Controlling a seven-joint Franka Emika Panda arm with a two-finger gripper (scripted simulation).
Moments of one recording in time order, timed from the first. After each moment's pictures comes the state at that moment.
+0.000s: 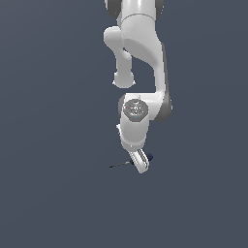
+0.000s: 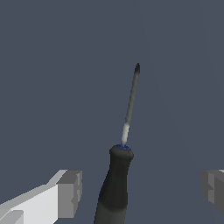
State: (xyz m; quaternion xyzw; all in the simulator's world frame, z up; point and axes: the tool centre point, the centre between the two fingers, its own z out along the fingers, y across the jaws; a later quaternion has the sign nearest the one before) arm 0.059 0.033 0.080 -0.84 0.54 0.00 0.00
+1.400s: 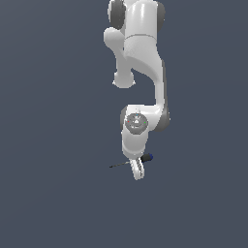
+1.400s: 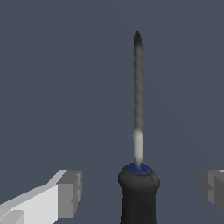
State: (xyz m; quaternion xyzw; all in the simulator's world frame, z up) arm 0.065 0.038 0.029 -0.79 0.61 0.00 0.00
